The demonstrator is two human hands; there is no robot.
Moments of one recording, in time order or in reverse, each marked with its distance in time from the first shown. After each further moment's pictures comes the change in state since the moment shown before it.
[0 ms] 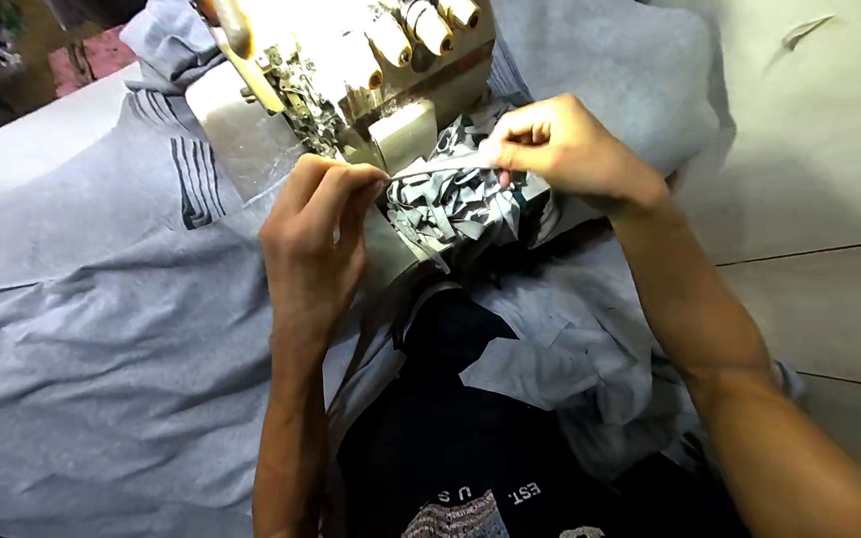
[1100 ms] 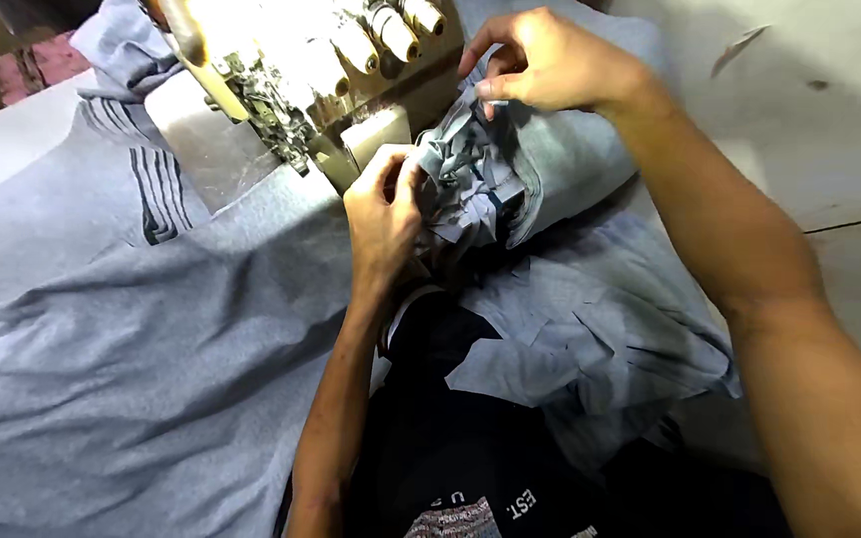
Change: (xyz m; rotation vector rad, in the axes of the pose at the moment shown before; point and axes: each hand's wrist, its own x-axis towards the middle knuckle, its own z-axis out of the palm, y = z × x) left_hand 0.031 -0.002 0.114 -0.565 0.088 -0.278; right_hand 0.060 0.011 -0.066 -0.294 -0.105 0.145
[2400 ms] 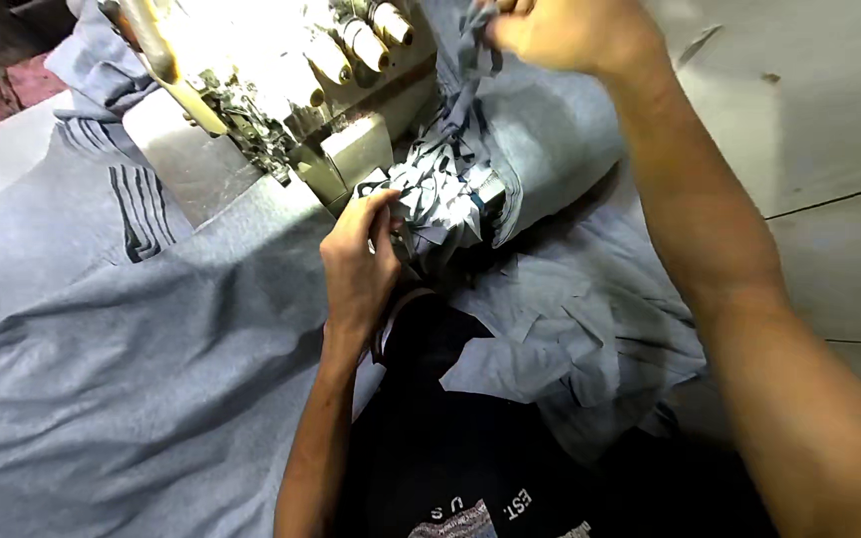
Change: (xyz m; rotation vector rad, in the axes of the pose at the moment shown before) left_hand -0.045 0.012 -0.023 0.293 -0.086 0.113; right_hand -0.007 -0.003 -0.033 -0.286 0.293 0.013
